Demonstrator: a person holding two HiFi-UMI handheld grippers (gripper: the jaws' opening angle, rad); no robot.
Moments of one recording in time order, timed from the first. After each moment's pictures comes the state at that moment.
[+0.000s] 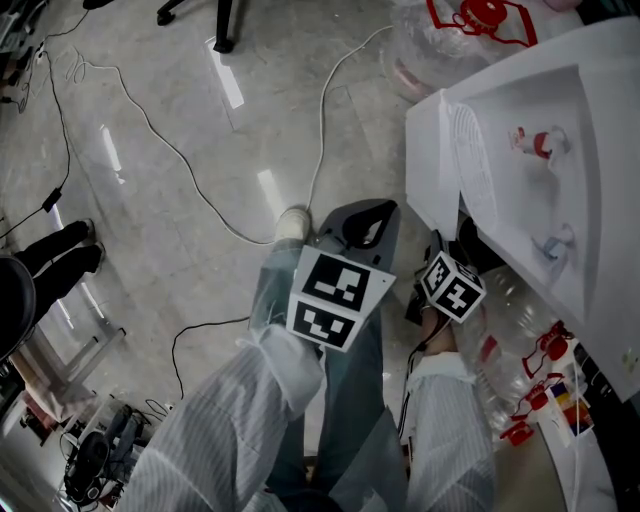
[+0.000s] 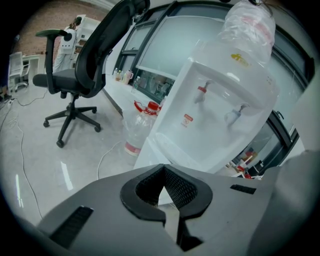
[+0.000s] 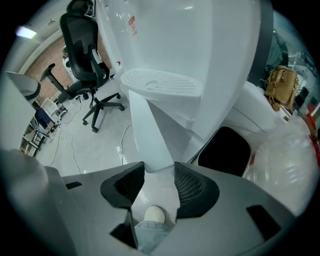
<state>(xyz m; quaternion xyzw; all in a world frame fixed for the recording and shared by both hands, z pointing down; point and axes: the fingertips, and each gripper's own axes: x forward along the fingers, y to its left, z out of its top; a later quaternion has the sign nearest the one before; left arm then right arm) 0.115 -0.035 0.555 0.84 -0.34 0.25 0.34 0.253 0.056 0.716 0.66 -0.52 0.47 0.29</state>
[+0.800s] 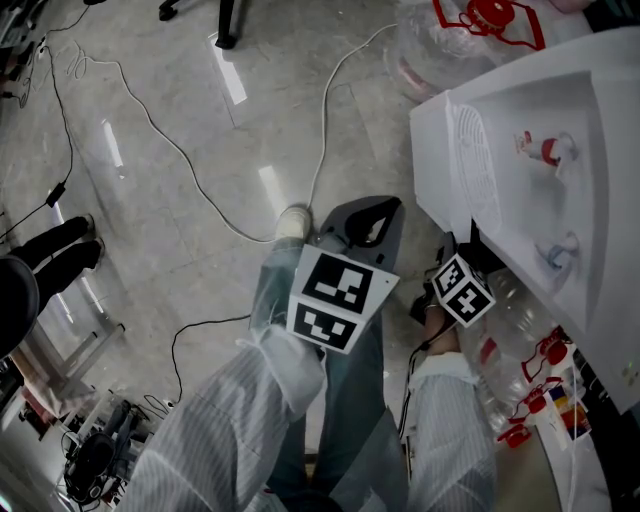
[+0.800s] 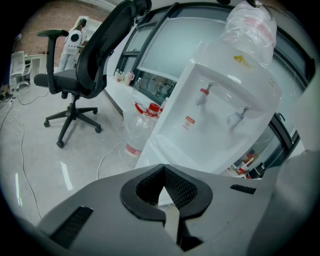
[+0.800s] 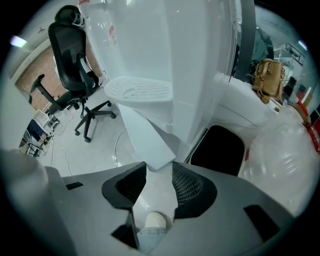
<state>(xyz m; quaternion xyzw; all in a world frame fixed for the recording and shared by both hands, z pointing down) 0.116 -0.043 0.554 0.84 -0.35 0.24 0.34 0.280 0.059 0.717 0.70 -0.48 0.47 0.25</state>
